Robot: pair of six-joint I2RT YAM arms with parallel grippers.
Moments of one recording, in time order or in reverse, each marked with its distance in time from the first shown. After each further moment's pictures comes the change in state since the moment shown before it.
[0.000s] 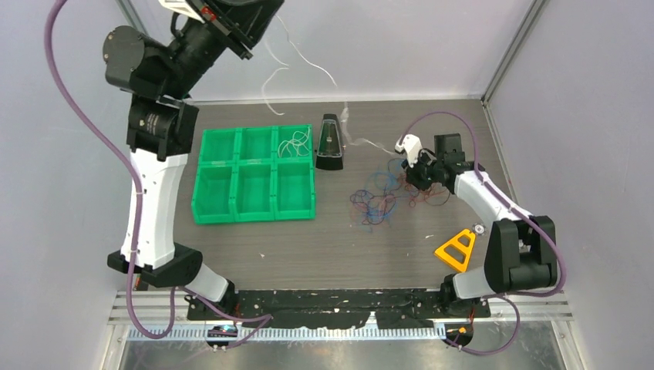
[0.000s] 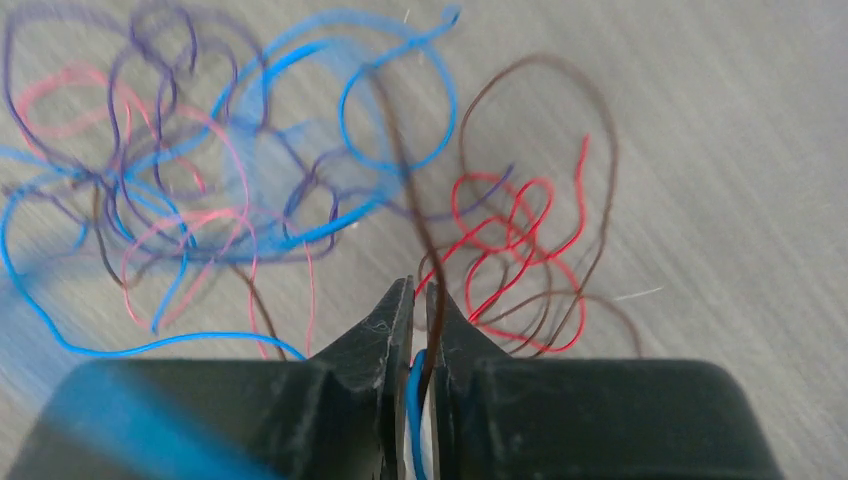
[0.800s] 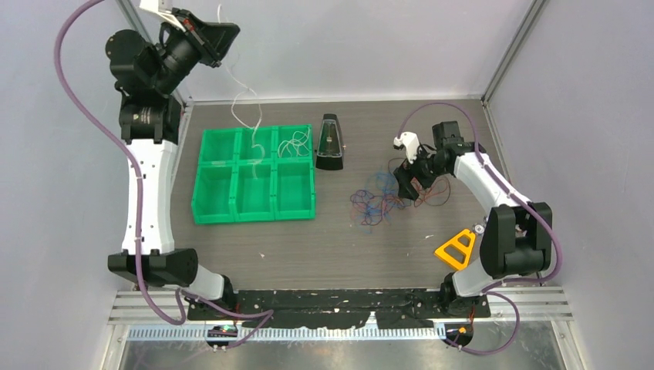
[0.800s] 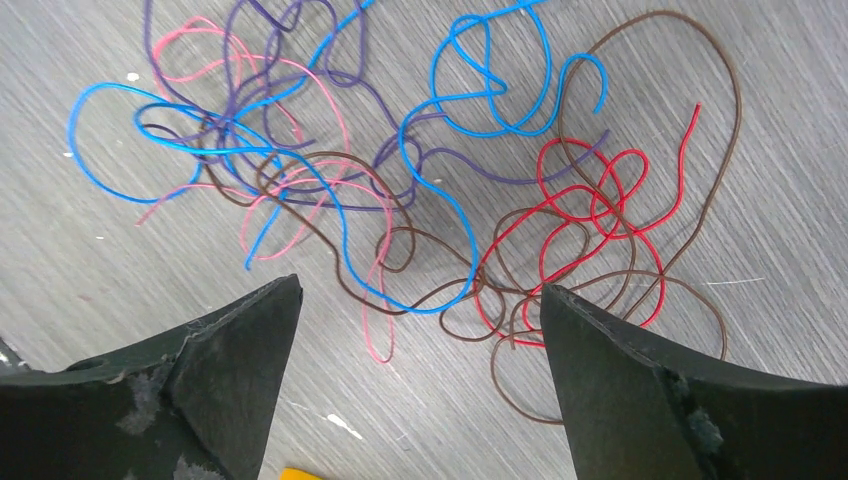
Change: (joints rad) left arm 0.370 -0.072 -0.329 -0.022 0.055 -0.033; right arm -0.027 0.143 0.205 -0.400 -0.060 -0.091
